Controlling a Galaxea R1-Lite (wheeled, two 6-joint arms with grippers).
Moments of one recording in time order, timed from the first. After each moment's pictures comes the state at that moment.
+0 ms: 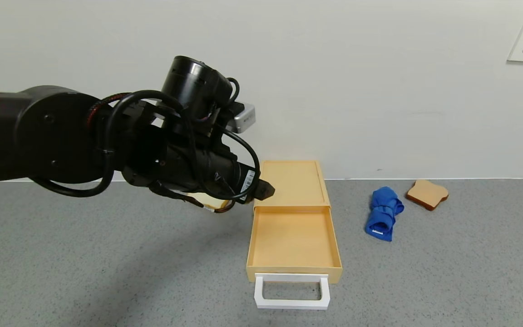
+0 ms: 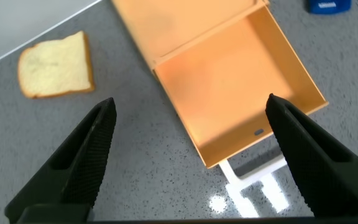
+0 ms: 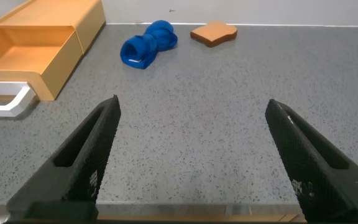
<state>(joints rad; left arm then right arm) -0.62 1.81 -1.54 0.37 0.18 -0.02 0.00 0.00 0.00 0.00 -0.02 0.02</state>
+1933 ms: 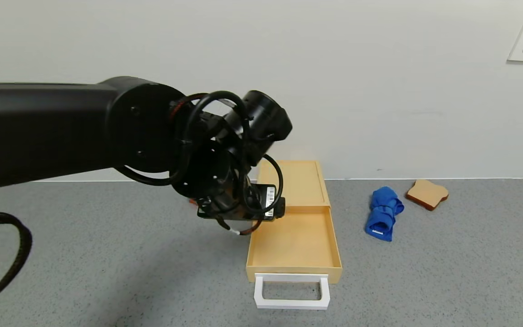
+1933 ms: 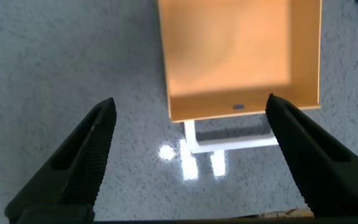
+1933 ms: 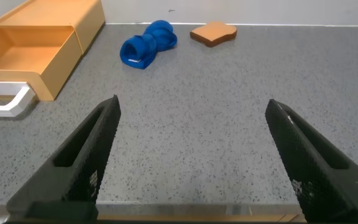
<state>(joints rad) -0.74 1.96 -1.78 0.80 0.35 -0.55 0.00 0.00 0.00 0.00 -0.02 0.02</state>
